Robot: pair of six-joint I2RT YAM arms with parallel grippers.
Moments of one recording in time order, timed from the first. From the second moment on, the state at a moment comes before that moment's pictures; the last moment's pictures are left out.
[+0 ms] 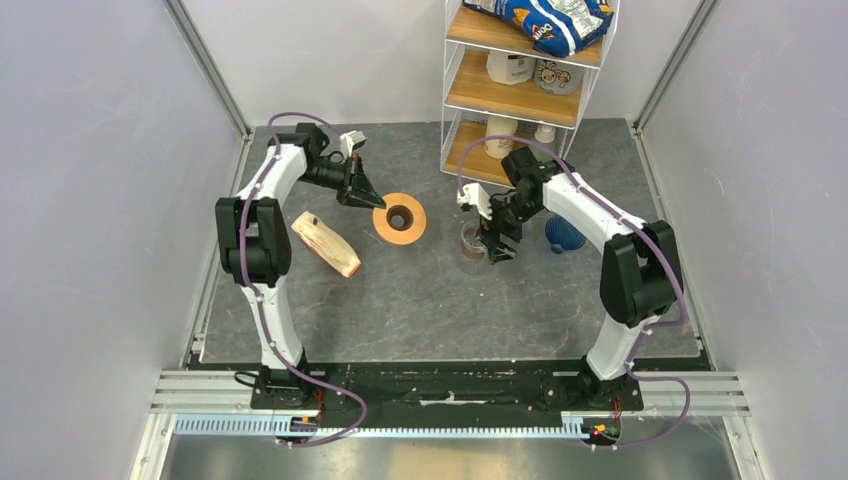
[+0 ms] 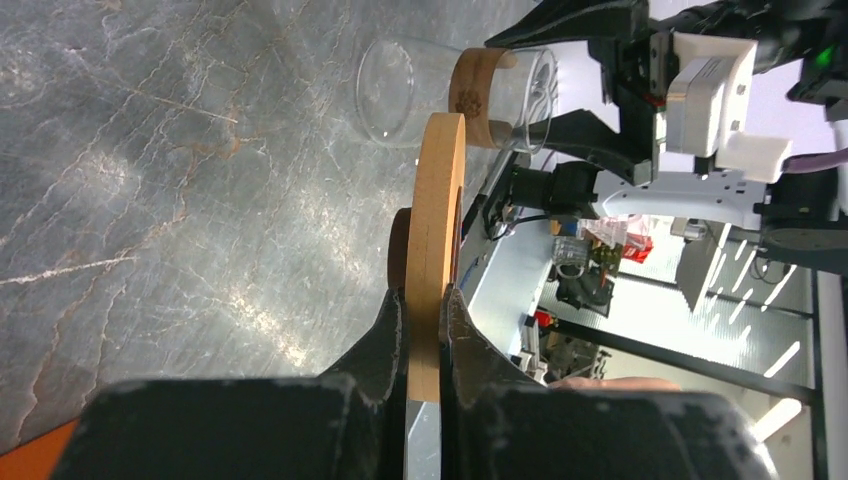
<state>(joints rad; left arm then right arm) -0.05 2.08 1.76 -1.12 1.11 0.12 0.36 1.78 1.41 -0.98 -0.59 -0.99</state>
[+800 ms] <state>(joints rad) -0.02 1.94 1.65 -1.05 1.24 0.05 0.49 1.81 1.51 -0.87 -0.66 -0.78</state>
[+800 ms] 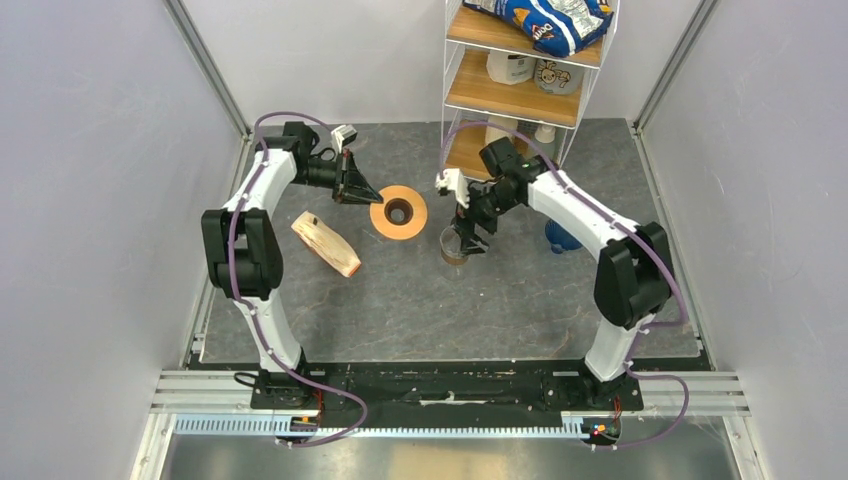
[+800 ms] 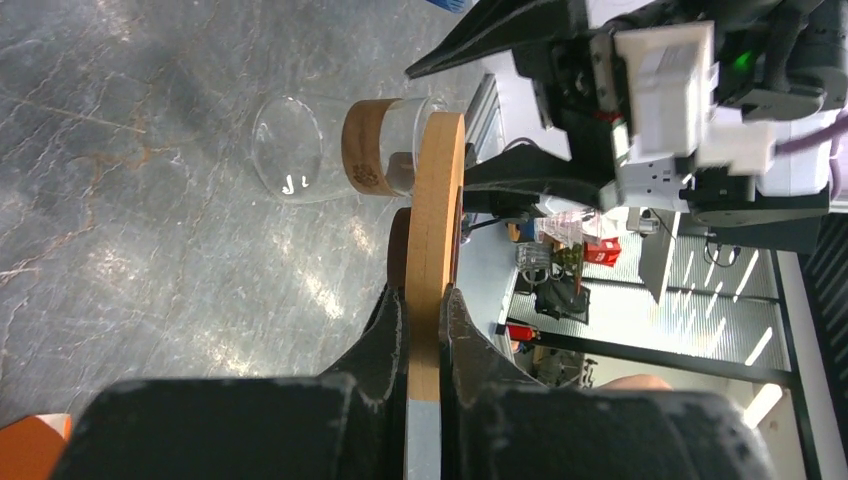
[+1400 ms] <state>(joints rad) -0.27 2.01 1.71 -1.00 1.34 0.03 0.25 1.51 1.47 -1.05 -0.86 -0.37</state>
